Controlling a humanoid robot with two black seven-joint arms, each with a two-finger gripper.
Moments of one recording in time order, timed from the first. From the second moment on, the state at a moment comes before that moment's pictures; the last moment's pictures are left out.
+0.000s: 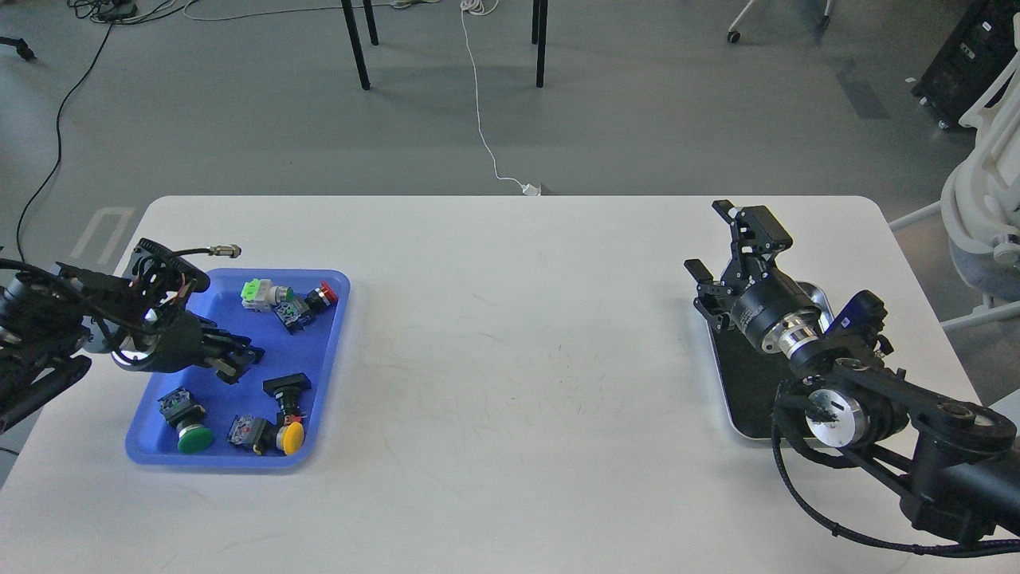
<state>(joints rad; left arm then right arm) -0.82 0.71 -0.29 -0.90 2.09 -0.44 -0.49 0.57 -0.47 0.42 1.10 -0.20 -0.03 0.49</state>
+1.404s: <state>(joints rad) -1.11 0.07 -0.12 -0.99 2.17 -0.49 -0.49 0.95 -0.45 0.32 1.09 -0.18 -0.05 0.49</state>
